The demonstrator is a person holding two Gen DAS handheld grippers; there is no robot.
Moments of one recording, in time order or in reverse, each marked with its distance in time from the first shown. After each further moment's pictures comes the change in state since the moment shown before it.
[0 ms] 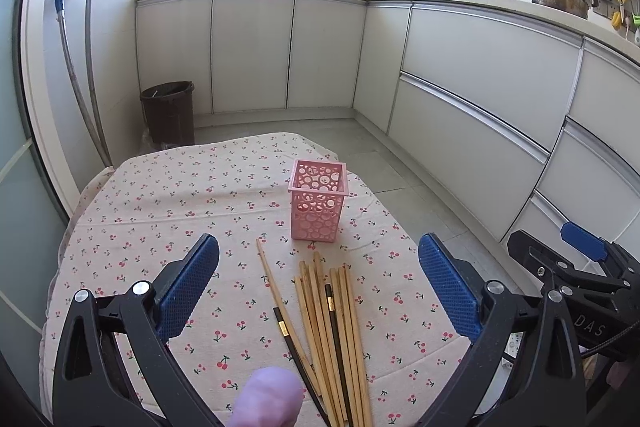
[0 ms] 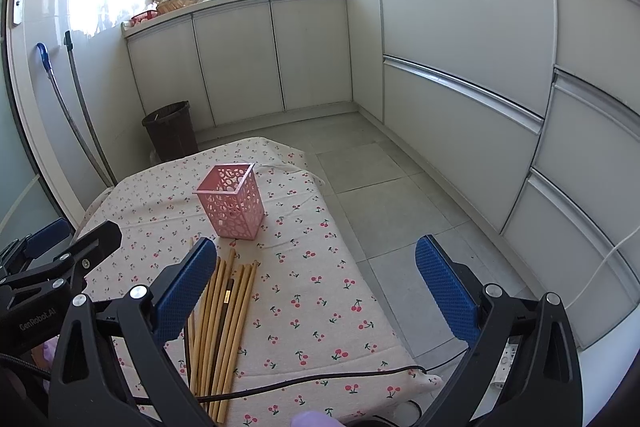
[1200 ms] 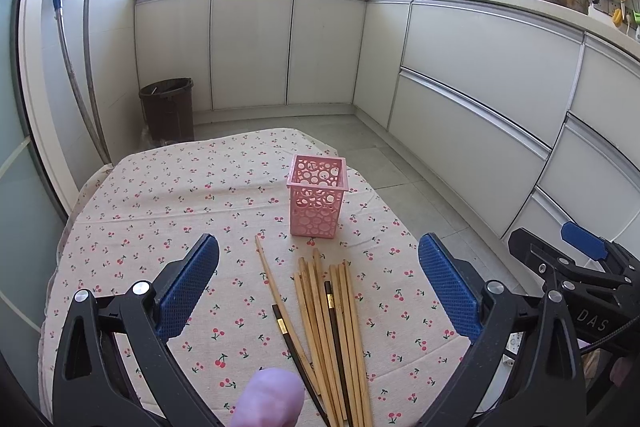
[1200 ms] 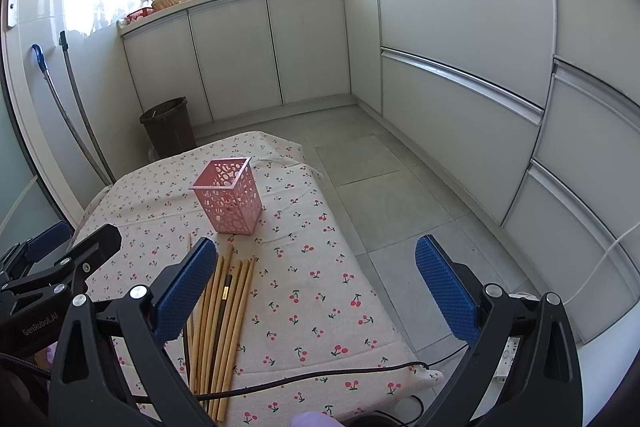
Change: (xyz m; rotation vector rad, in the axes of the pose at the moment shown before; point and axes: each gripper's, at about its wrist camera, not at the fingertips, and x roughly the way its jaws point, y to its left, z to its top) left arm 0.004 -0.001 -0.002 -0.001 0.010 -0.001; right arm 0.002 -0.004 0.000 0.017 0.024 -0.001
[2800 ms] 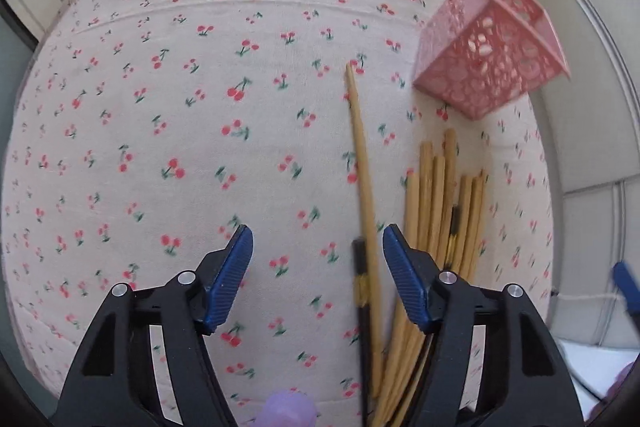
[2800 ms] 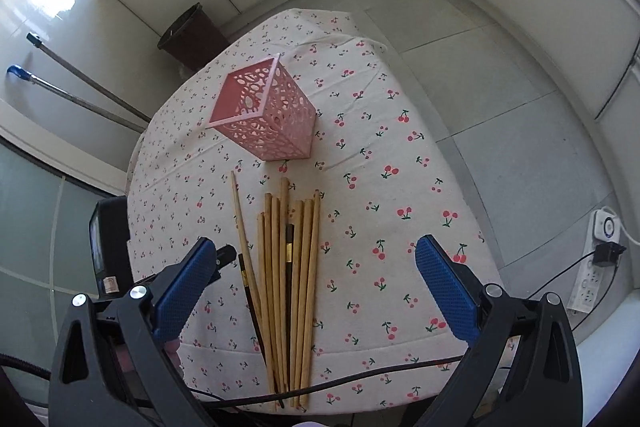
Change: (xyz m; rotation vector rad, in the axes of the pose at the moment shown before) left arm 0.174 0.095 -0.042 -0.338 0.728 0.115; right arm 0.144 0.009 0.017 0.193 0.573 0.254
